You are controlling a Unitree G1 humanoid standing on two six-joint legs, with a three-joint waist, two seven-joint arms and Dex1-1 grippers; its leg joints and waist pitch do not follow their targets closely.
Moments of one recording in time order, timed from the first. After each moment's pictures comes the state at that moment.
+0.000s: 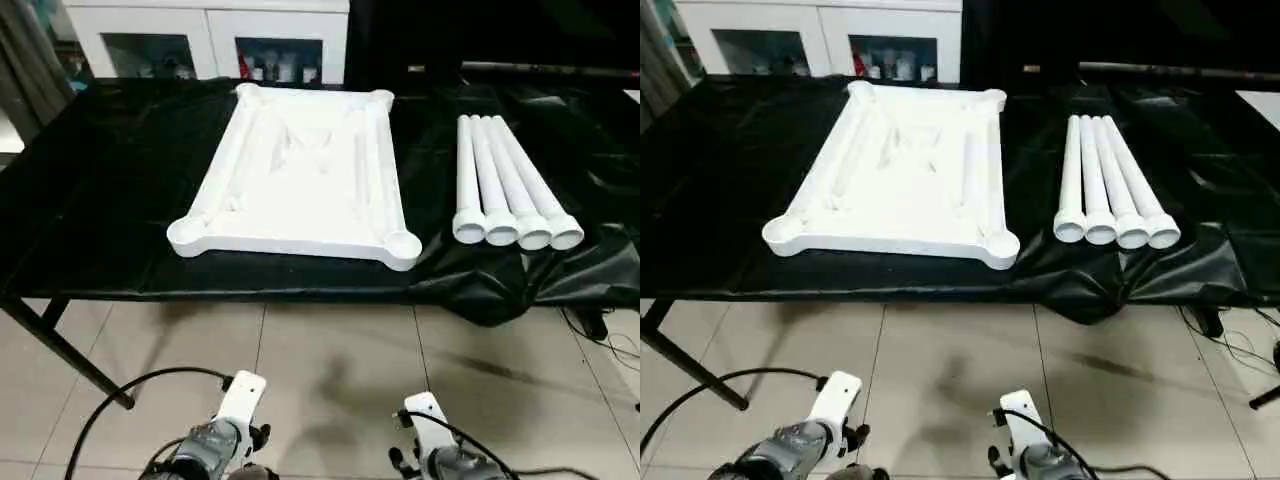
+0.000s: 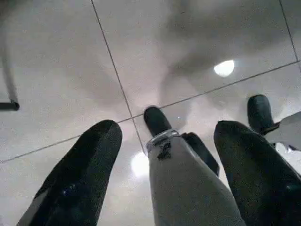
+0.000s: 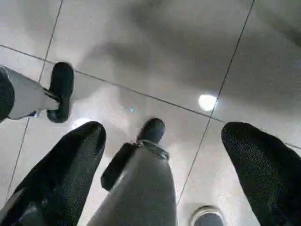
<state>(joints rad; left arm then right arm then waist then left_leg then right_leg) -0.36 0.08 -0.10 1.33 0.14 0.06 -0.16 -0.30 -0.05 0.06 1.36 -0.13 0.04 0.14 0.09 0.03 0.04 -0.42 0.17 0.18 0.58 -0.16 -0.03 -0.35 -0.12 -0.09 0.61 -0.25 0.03</state>
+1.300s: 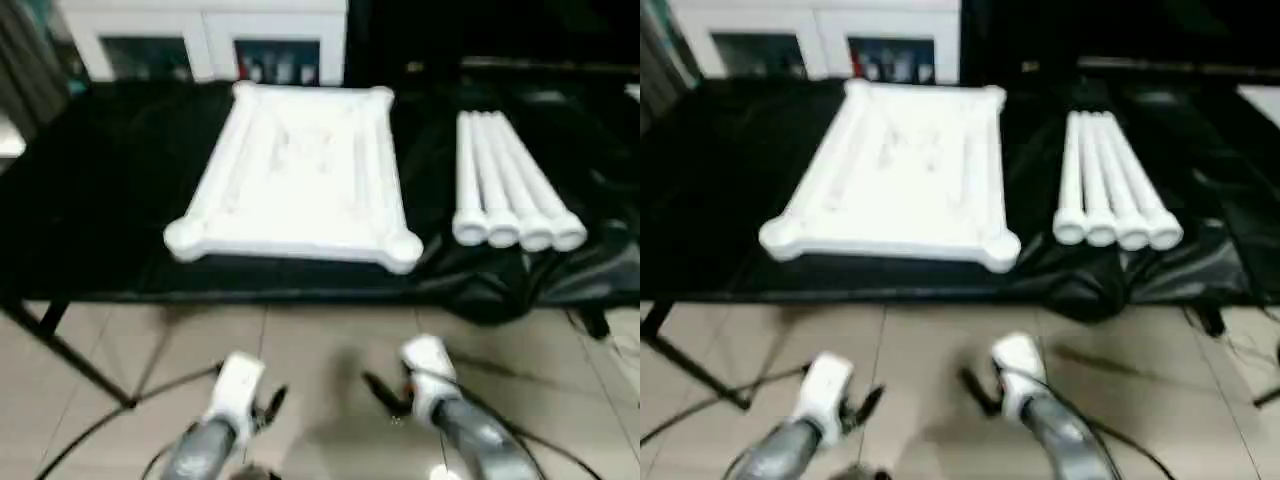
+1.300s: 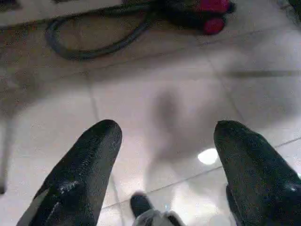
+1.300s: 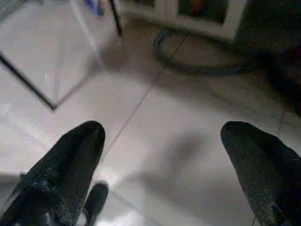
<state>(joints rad) 0.18 0.14 -0.10 0.30 0.03 0.10 -0.30 0.01 -0.15 0.04 0.56 0.02 -0.09 0.49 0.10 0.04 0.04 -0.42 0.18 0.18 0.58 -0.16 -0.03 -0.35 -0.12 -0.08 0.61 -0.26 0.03</state>
